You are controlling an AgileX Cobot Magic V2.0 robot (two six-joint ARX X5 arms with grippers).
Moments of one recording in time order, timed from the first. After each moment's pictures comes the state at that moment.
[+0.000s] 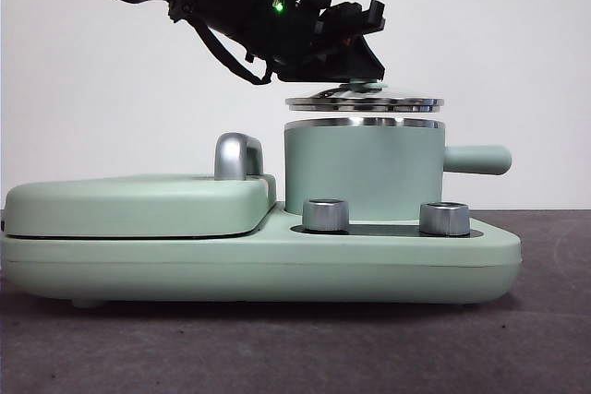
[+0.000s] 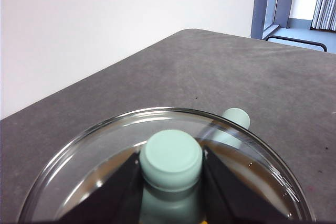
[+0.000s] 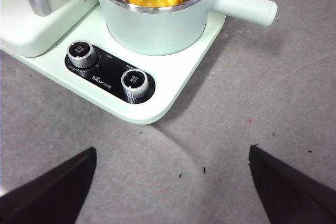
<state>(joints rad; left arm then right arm) -0.71 1.74 1.11 0.49 0.14 0.13 0.51 0.50 0.84 -1.00 0.00 0.02</state>
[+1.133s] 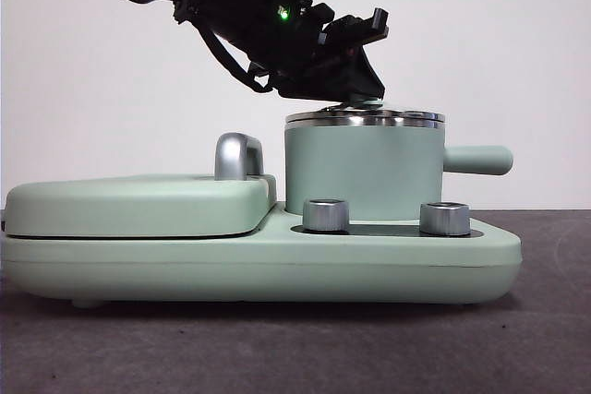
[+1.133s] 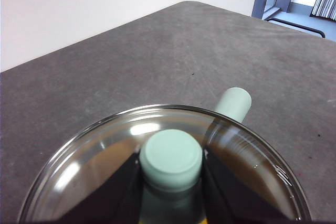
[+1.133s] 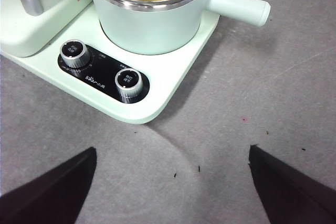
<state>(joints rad) -0.71 1.76 1.16 0.35 0.13 0.05 0.51 0.50 0.84 -1.00 0.03 0.02</state>
